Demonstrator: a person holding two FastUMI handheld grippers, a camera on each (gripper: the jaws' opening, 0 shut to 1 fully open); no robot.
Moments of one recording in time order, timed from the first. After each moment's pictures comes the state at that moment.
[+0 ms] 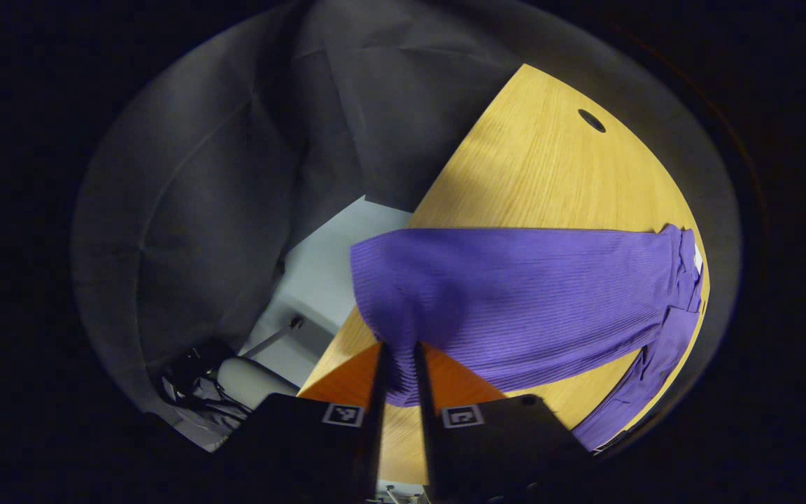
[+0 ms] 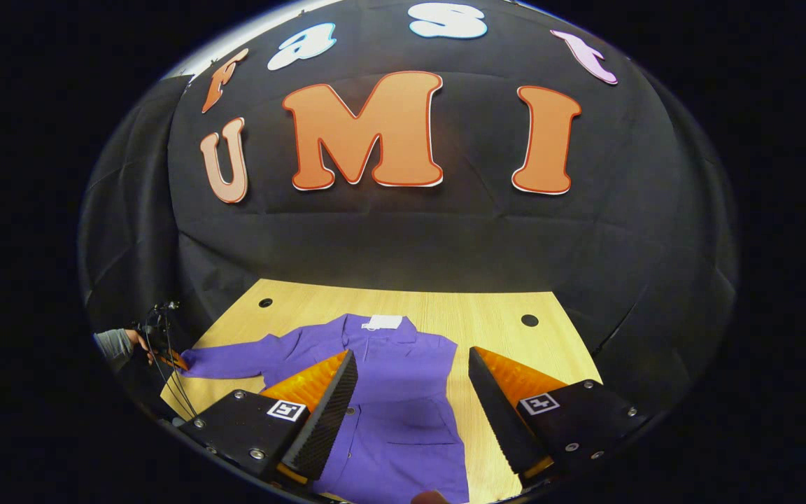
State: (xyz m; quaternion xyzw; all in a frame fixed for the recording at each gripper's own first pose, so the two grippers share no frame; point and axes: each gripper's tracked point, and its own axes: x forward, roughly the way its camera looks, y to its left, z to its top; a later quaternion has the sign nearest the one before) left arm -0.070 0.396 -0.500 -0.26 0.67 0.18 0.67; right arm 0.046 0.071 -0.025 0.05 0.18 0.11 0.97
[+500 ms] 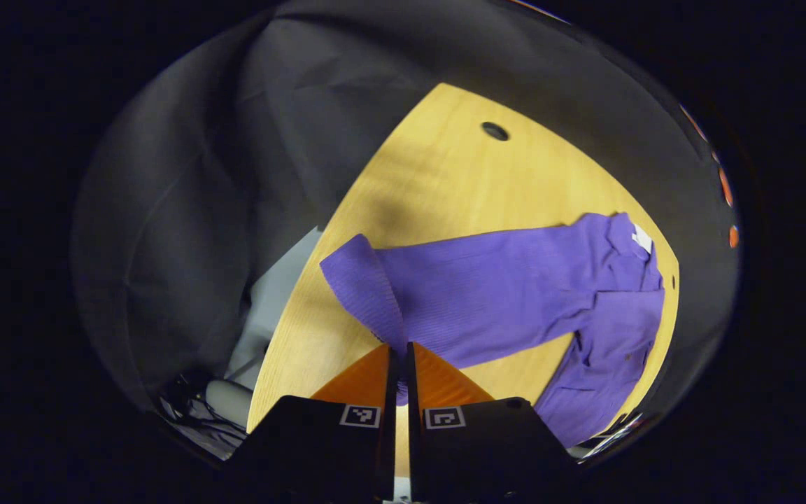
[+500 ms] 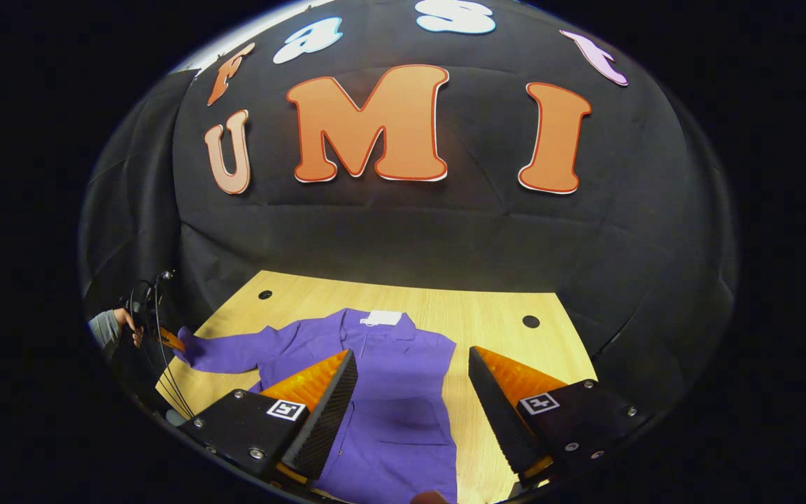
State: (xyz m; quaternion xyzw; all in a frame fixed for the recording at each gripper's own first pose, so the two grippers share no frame) left arm -0.006 0.335 -0.403 -0.24 0.61 0.08 0.75; right arm 0.054 0.070 -0.027 0.04 0.19 0.13 0.97
